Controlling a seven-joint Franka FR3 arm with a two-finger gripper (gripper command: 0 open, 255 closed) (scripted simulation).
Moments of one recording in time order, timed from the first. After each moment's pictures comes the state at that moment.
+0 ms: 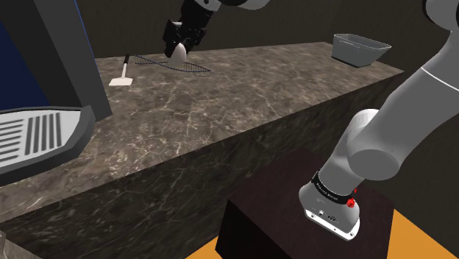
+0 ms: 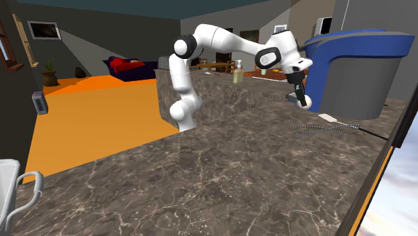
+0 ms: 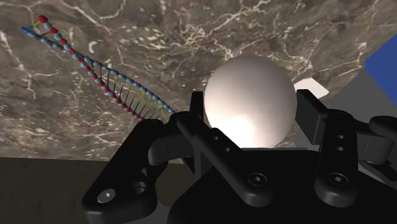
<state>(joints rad) 0.20 -0.18 0.13 -2.07 0.17 2.35 0.07</state>
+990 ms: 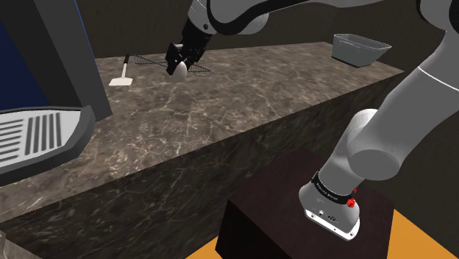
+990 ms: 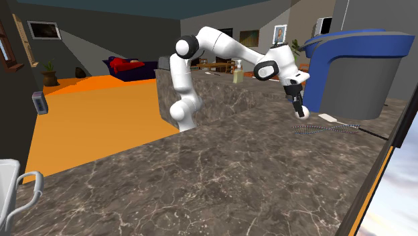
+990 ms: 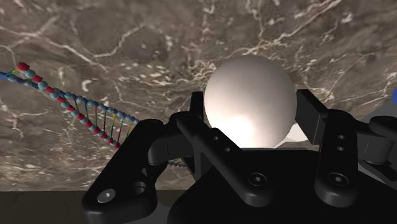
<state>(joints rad) 0.21 -0.16 0.13 -2.18 0.19 2.49 0.04</state>
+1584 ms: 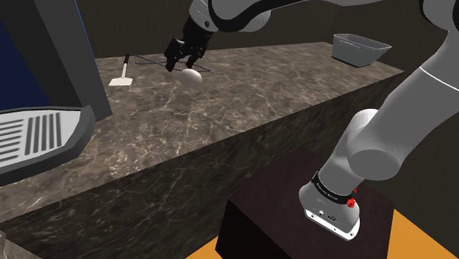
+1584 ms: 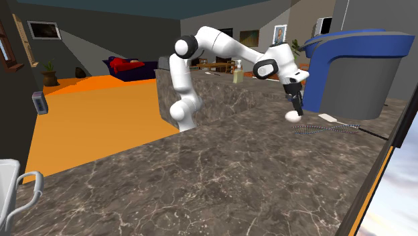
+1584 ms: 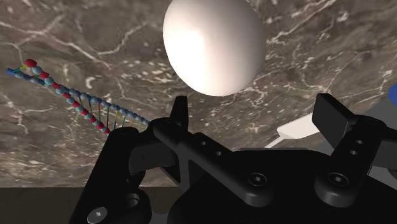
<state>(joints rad) 0.20 -0.17 0.13 -2.18 0.19 2.47 0.04</state>
